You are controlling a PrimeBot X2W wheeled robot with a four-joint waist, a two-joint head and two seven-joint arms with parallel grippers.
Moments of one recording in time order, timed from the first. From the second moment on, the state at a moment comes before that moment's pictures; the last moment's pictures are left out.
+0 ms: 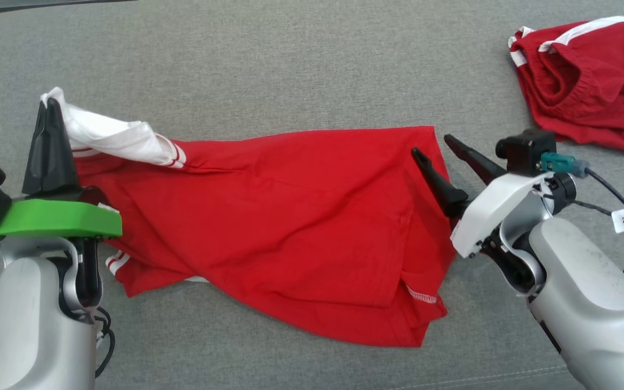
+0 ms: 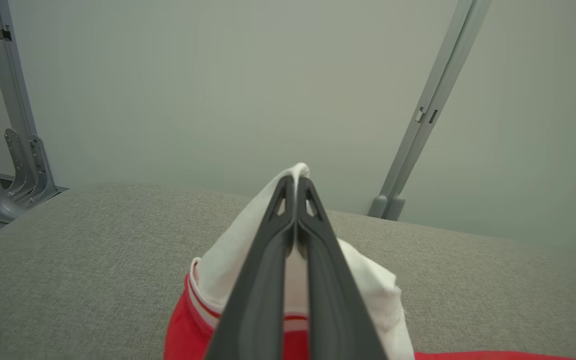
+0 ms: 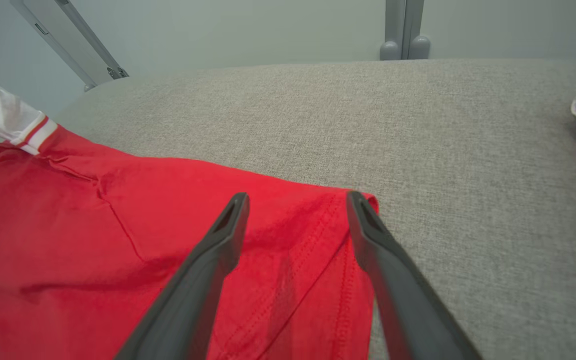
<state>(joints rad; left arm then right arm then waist) -0.39 0.09 -0.02 0.19 -0.42 0.00 -0.24 -0.47 -0.25 0.52 0.38 0.55 0.12 -0.01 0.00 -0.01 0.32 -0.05</state>
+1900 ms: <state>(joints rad) -0.31 0.04 0.03 0.06 -0.41 -0.05 -0.25 -0.32 -0.22 0.62 0.38 0.67 0.12 -0.13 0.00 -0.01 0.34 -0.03</state>
